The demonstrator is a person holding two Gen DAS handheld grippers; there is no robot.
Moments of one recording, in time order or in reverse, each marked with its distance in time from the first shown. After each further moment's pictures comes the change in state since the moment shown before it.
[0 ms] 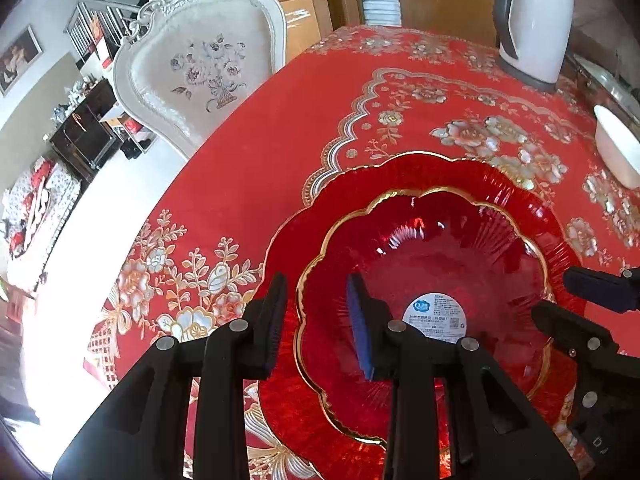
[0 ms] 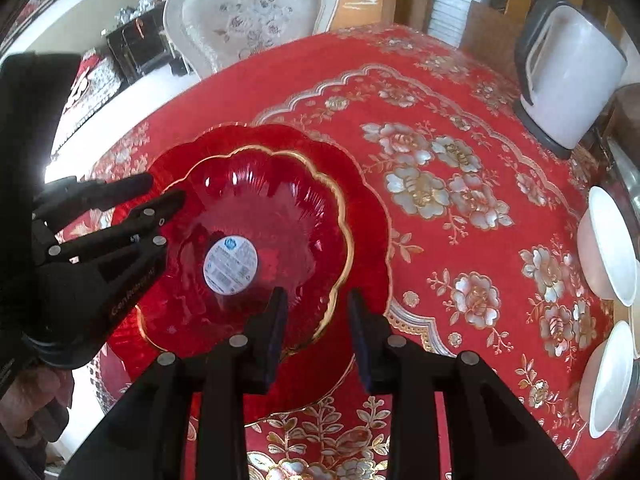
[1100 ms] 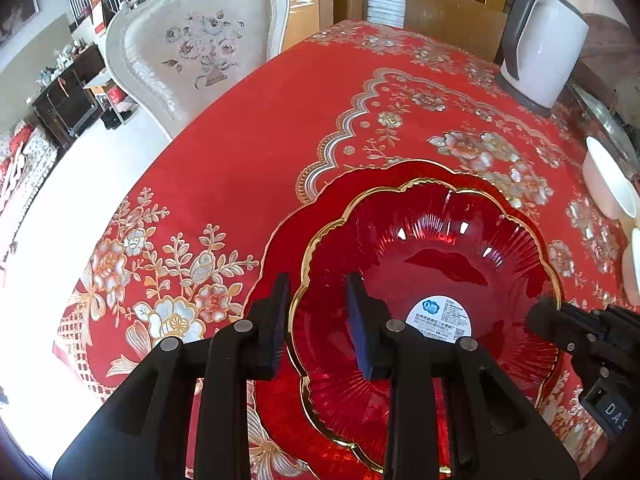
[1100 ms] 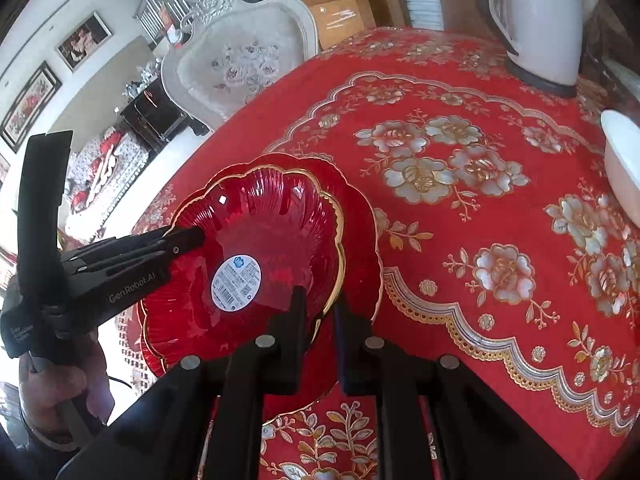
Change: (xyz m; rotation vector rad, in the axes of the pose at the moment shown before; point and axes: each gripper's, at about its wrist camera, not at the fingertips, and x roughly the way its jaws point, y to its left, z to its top) left arm 0.006 0.017 0.002 -0.087 0.044 -0.111; right arm 0.001 -0.031 -0.016 0.195 -0.087 0.221
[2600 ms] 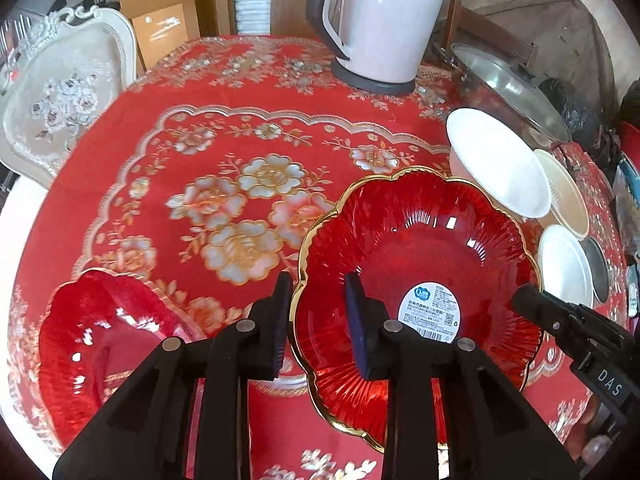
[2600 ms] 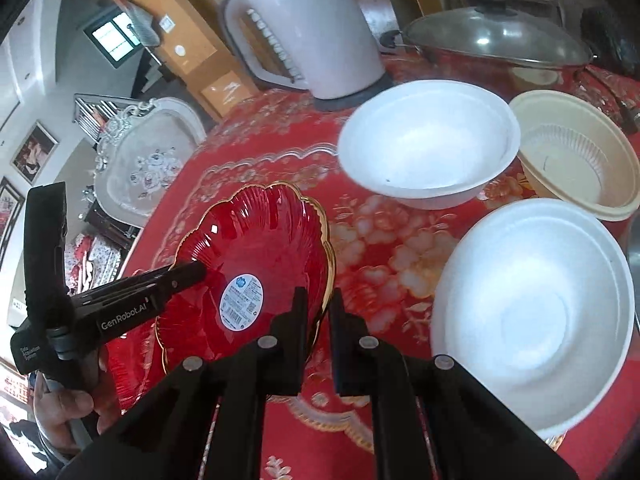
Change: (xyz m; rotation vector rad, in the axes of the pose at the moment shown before) left arm -0.008 -0.199 0.049 0.188 0.015 -0.233; right arm -0.114 -0.189 -0.026 0.330 -0.187 -0.029
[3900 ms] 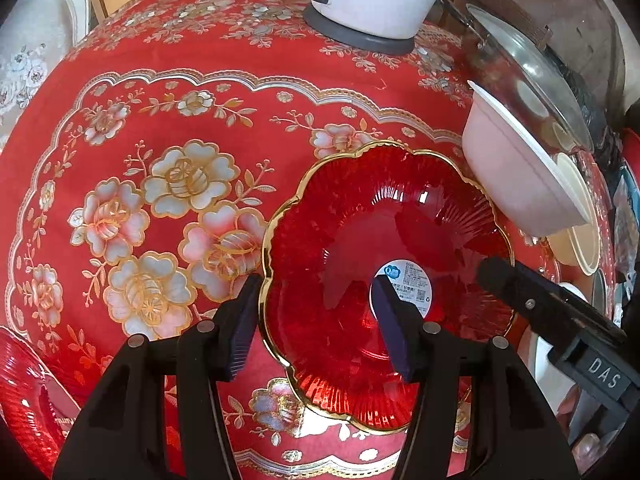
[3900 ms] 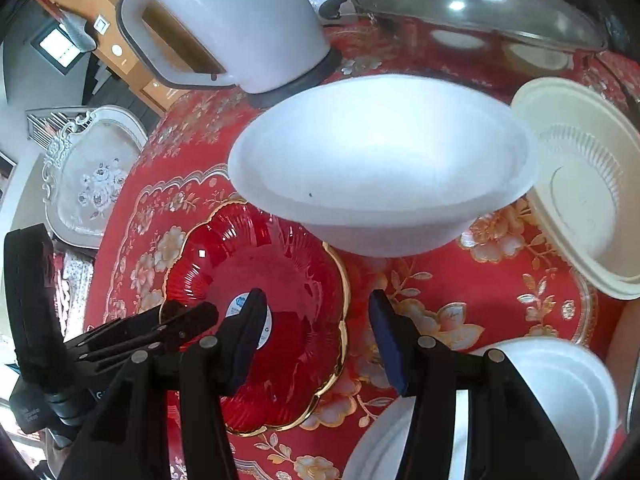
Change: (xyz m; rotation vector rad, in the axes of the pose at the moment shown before) left arm 0.090 -0.023 0.049 -0.035 0.193 -0.088; right arm 0.060 -0.039 0.053 0.129 0.127 -0.118
